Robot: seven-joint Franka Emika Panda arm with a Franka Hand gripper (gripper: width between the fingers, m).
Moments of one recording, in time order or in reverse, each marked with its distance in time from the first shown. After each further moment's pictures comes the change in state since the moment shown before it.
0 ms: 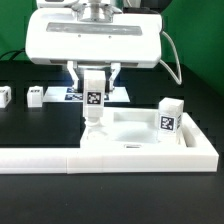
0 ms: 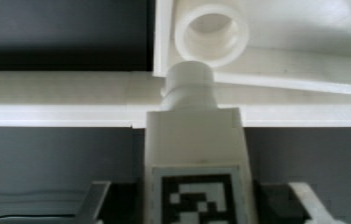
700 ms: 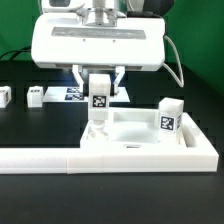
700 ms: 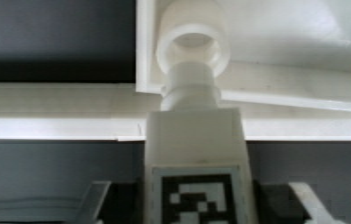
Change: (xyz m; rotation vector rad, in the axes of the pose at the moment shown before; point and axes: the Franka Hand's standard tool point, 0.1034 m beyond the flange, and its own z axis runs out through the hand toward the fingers) arm -0.008 -0.009 0.004 0.009 0.001 -0.007
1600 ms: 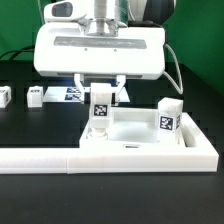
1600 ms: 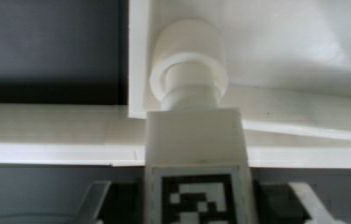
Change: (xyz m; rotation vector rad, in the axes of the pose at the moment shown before) arm -0.011 -0.002 0.012 -0.003 -0.011 -0.008
